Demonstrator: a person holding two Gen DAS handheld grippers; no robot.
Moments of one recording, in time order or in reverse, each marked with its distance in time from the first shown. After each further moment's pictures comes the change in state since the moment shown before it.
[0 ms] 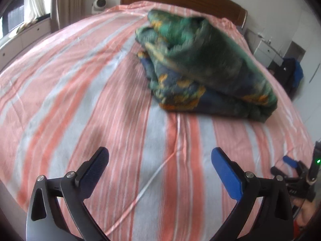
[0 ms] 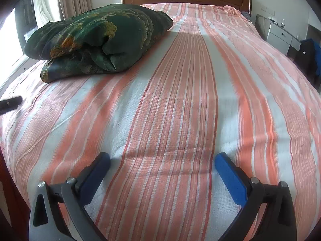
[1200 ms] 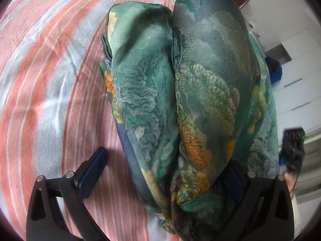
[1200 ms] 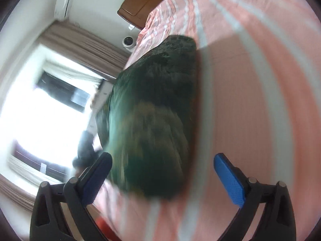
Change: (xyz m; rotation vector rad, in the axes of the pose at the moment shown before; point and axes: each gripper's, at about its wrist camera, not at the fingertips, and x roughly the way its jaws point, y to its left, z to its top) left arm 0.177 0.016 0.152 -0.113 0.396 -0.339; right arm 0.076 -0.076 0.182 0.466 0.090 0.732
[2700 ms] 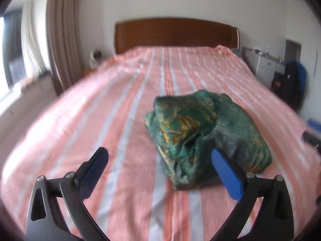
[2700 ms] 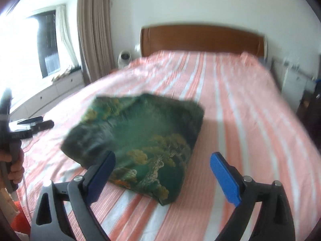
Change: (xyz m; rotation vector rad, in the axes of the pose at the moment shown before) left arm -0.118 -0.209 -0.076 0.345 -0.673 0.536; right arm -0.037 0.159 -0.024 -0.669 -0.372 -0.552
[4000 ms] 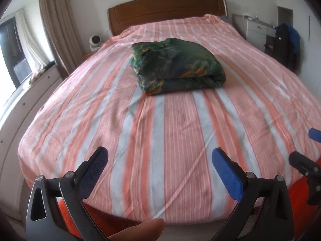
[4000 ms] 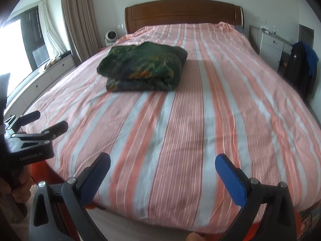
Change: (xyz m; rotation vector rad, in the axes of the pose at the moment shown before) left arm -0.137 -0.058 -0.144 0.077 0.206 0.006; right arm -0.159 0.051 -0.169 0.126 0.246 -0.065
